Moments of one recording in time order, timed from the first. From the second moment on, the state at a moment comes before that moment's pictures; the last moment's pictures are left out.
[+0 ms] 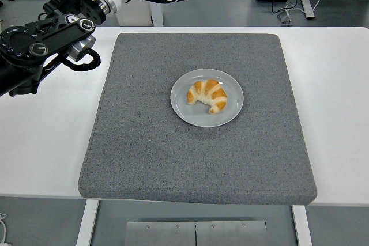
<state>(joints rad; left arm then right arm) -1.30 0.30 -0.18 -0.80 0.49 0.14 -0.32 -0.14 0.00 0.03 0.13 -0.10 0.03 0.41</state>
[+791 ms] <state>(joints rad) -1.14 0.12 -0.42 -0.42 0.16 -0.11 -0.29 -0.14 0.00 0.03 0.13 -0.10 0.03 0.41</state>
